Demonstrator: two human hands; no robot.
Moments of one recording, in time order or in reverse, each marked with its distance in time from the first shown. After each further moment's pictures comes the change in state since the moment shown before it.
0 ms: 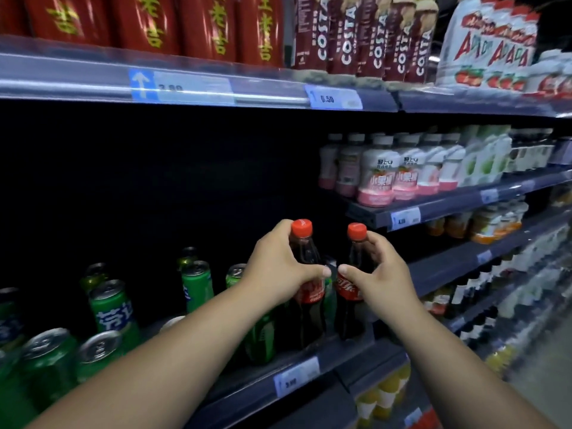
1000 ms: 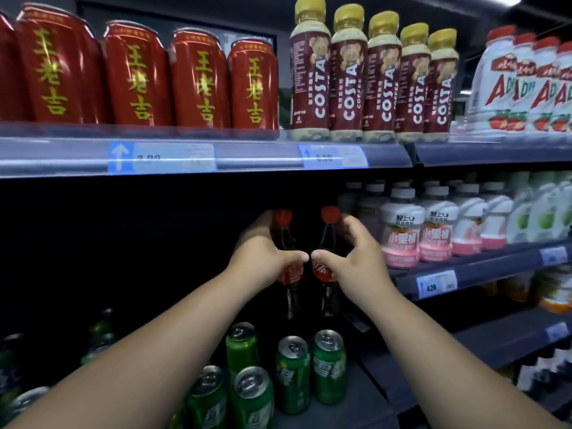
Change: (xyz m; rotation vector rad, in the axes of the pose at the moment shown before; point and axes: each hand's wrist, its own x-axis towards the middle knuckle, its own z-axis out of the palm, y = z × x) left_hand 0.116 0.003 -0.021 0.129 0.285 0.002; right_hand 0.139 -0.038 0.027 0.100 -0.003 -0.309
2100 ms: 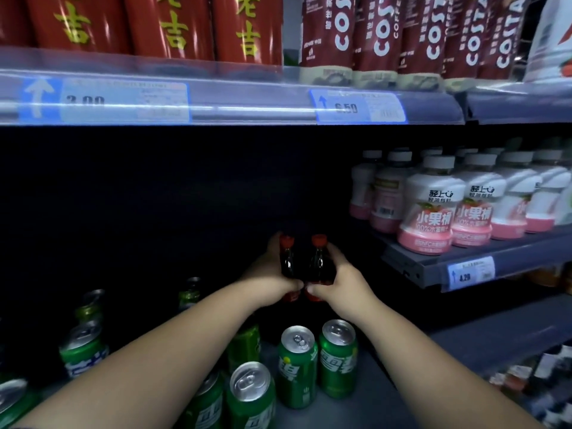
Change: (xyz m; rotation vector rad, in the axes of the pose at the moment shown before) left_hand 0.011 -0.102 0.067 0.080 -0.408 -0.222; right_hand -0.005 0.105 0.066 -0.057 -0.361 0.226
